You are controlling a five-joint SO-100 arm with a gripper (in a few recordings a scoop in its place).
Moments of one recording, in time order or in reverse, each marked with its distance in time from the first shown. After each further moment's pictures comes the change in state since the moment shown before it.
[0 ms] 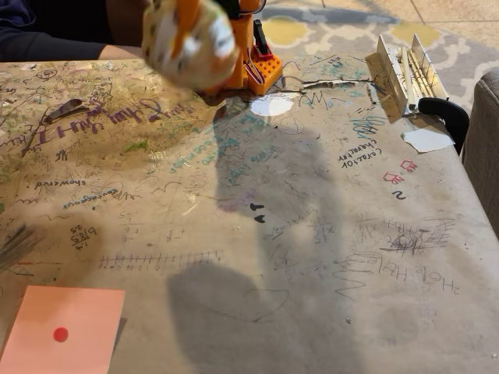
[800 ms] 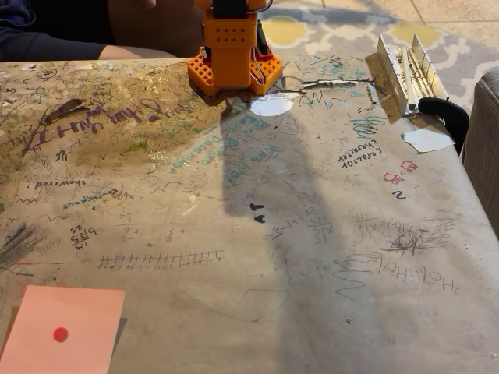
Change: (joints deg) arm -2.5 3.5 -14.8 -10.8 4.7
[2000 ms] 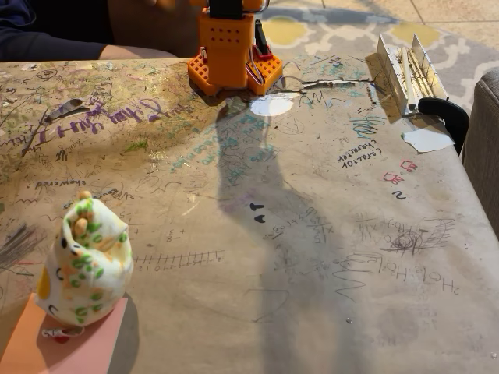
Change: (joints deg) arm -1.8 -31.2 6.9 1.0 -16.6
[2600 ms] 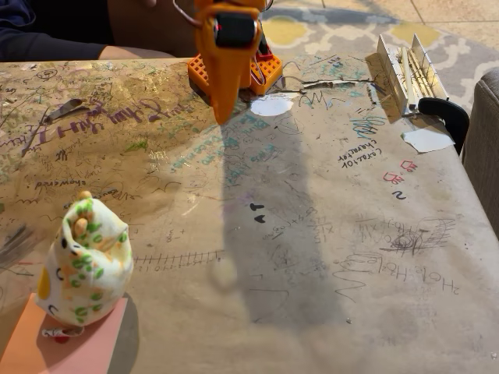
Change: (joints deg) arm -6.9 42.5 49.2 -3.0 9.3
